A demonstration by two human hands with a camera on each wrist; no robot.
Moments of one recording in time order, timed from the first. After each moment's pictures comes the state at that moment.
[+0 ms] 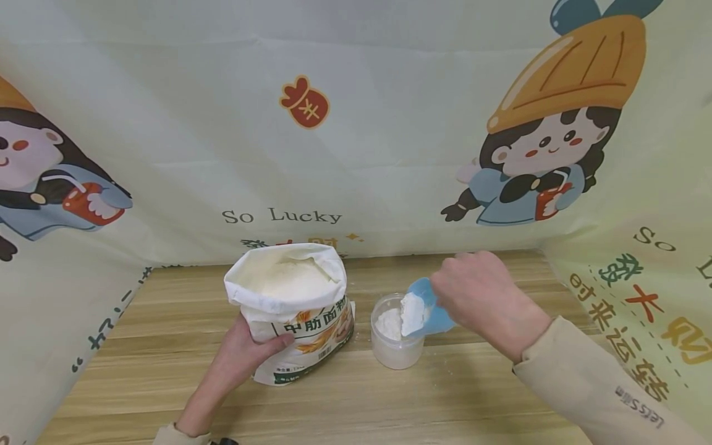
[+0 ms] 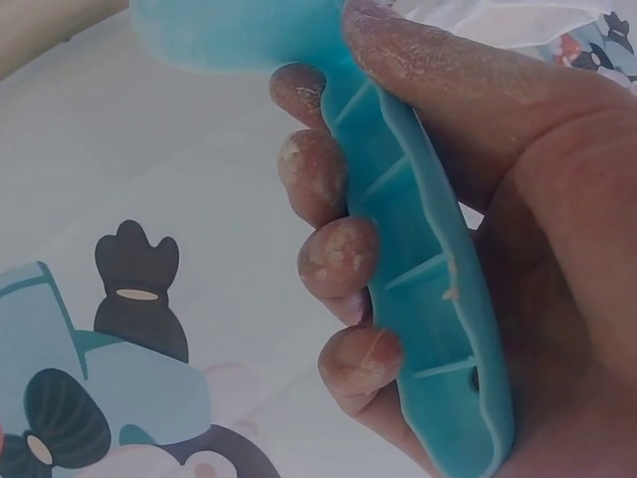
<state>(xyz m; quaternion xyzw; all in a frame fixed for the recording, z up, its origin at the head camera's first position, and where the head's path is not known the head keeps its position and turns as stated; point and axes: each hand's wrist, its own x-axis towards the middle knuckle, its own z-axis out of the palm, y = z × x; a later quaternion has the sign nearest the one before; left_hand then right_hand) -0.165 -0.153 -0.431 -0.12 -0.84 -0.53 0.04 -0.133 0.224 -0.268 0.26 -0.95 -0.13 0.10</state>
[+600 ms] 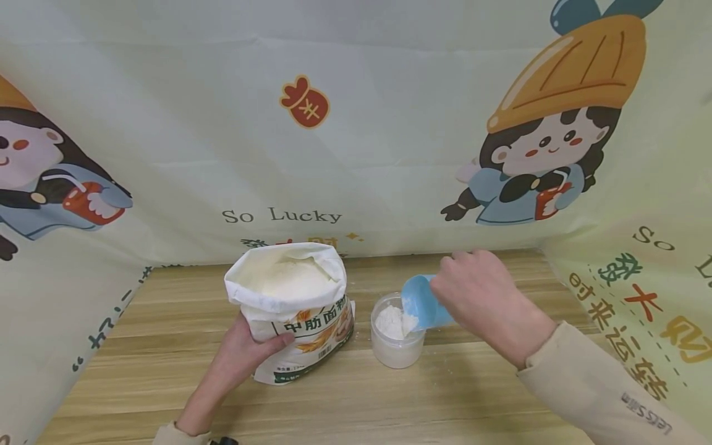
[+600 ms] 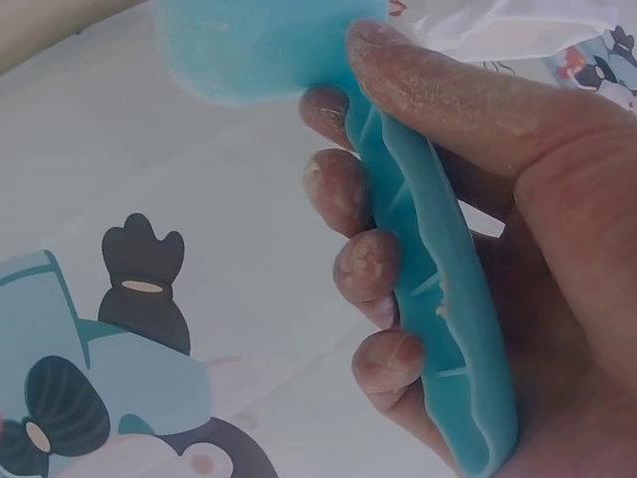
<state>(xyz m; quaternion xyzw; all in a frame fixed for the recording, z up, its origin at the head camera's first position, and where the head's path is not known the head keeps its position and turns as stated) -0.163 -0.154 -0.431 -0.13 -0.84 -0.53 0.05 -0.128 0.226 -0.269 0.30 -0.92 -0.17 0.16</state>
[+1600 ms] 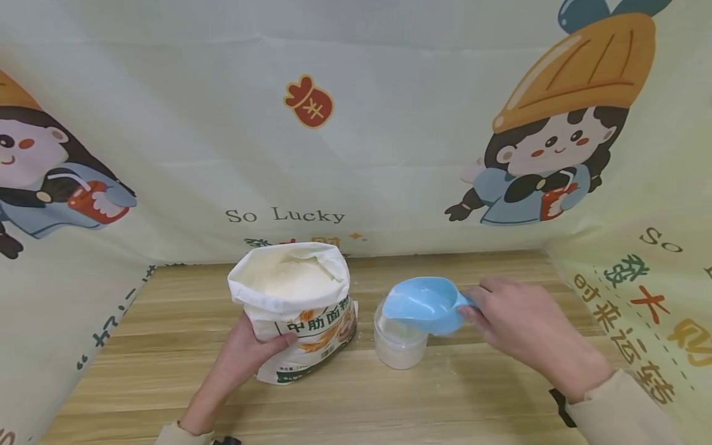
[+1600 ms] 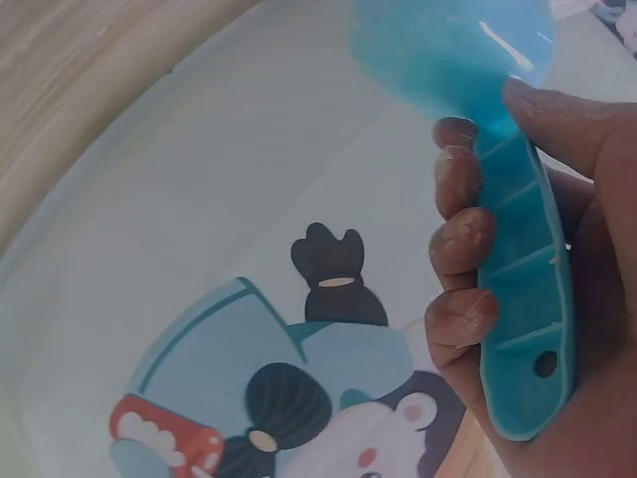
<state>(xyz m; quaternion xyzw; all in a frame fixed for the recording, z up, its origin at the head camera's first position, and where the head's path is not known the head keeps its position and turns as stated) -0.164 -0.153 -0.431 -0.12 -0.84 -0.53 0.05 -0.114 0.277 -0.315 0.27 -0.94 0.00 0.20</state>
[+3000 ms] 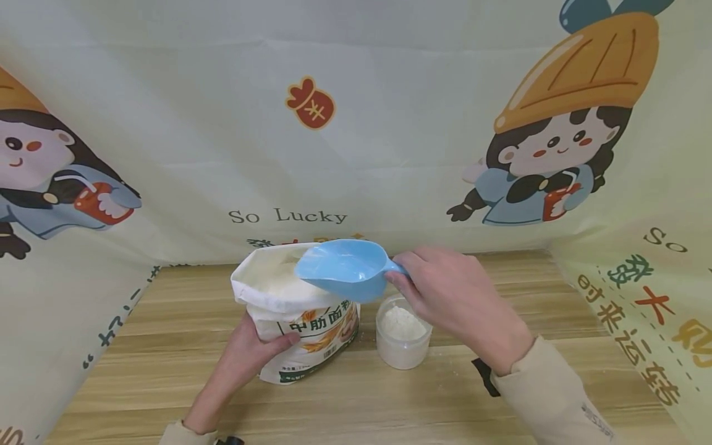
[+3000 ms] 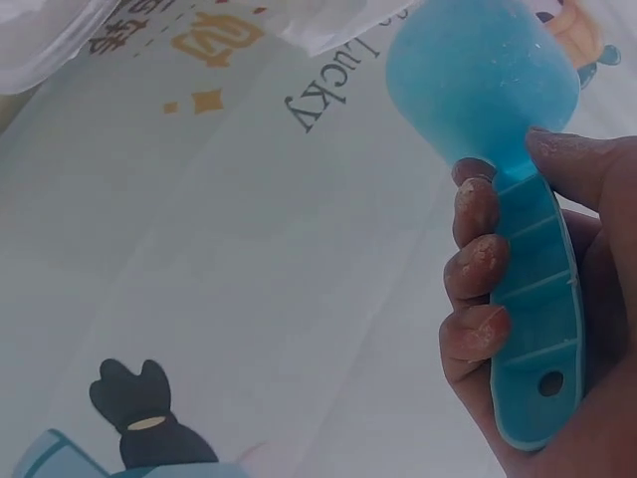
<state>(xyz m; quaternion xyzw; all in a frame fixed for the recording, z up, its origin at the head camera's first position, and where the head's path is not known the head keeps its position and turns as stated) -0.164 -0.152 -0.429 -0.12 -0.84 -0.53 0.04 -0.130 0.192 -0.274 0.32 -0.91 0.10 0.26</state>
